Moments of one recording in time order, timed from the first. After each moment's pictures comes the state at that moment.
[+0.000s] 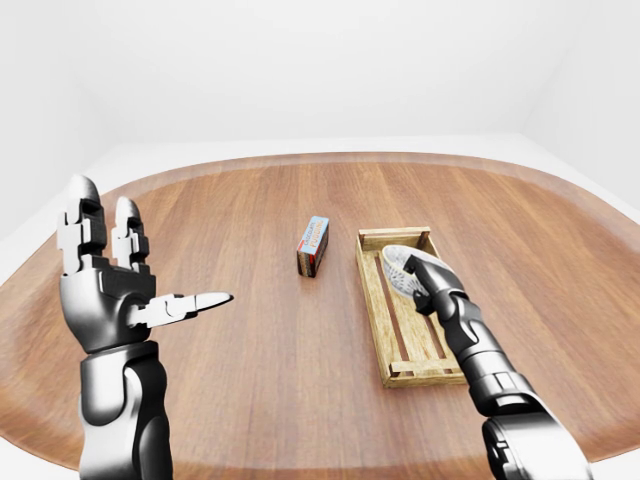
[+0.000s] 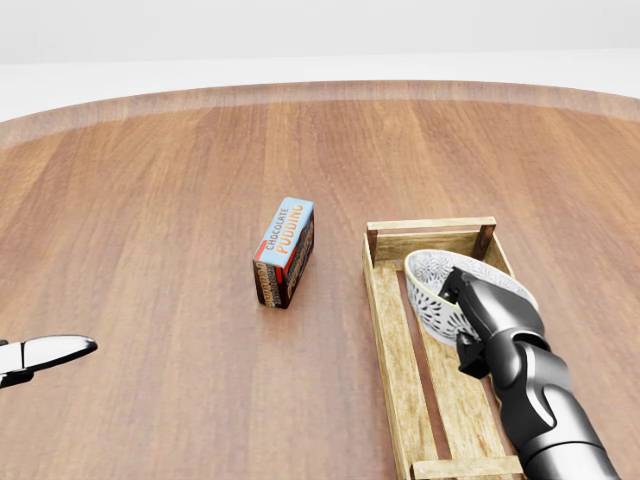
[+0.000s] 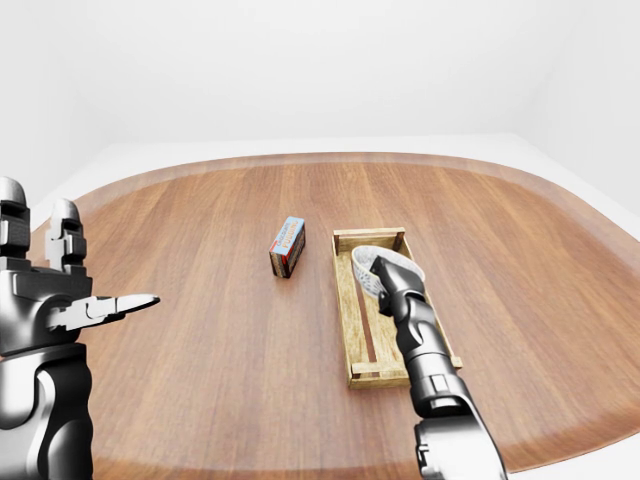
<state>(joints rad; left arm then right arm) 0.01 0.09 0.33 -0.59 -0.28 0.09 0.00 -0.52 -0.26 -0.01 0.76 -0.91 0.09 0.08</state>
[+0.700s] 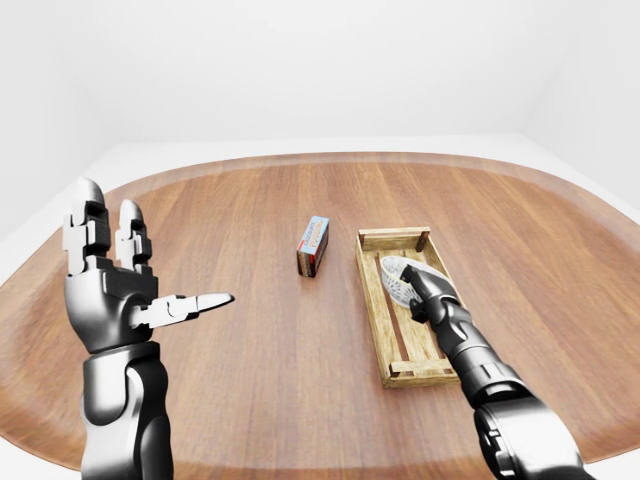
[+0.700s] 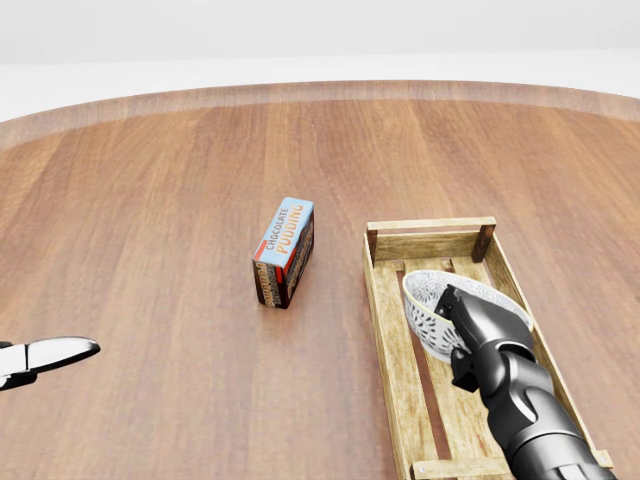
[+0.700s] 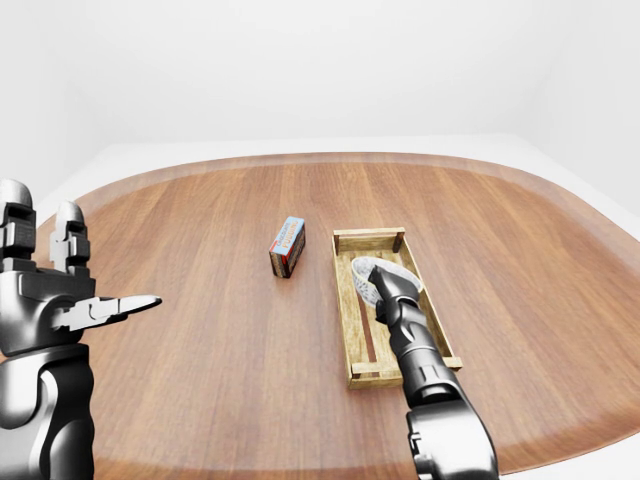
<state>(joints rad) 0.01 0.09 0.32 -0.58 -0.28 0.09 -0.01 -0.59 -0.24 0.03 0.99 -0.90 0.09 -0.01</state>
